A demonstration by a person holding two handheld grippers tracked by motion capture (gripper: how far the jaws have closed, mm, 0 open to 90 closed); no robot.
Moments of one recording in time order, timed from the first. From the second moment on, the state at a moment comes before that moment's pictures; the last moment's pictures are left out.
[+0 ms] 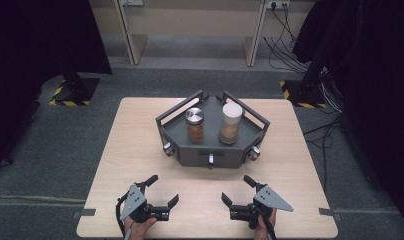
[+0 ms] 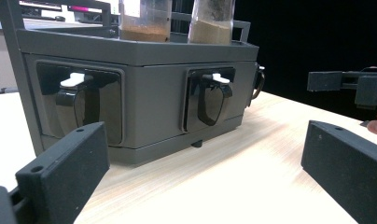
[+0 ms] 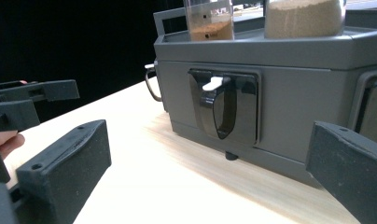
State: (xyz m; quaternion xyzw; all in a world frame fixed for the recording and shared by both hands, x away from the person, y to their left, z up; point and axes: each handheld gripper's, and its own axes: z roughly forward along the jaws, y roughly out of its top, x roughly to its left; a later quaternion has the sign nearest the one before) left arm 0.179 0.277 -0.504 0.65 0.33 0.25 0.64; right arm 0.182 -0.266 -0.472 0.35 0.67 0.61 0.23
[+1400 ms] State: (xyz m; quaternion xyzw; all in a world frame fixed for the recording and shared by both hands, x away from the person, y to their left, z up) left arm 0.178 0.278 -0.504 0.65 0.33 0.25 0.64; right arm 0.180 -0.267 -0.478 0.36 0.69 0.59 0.22
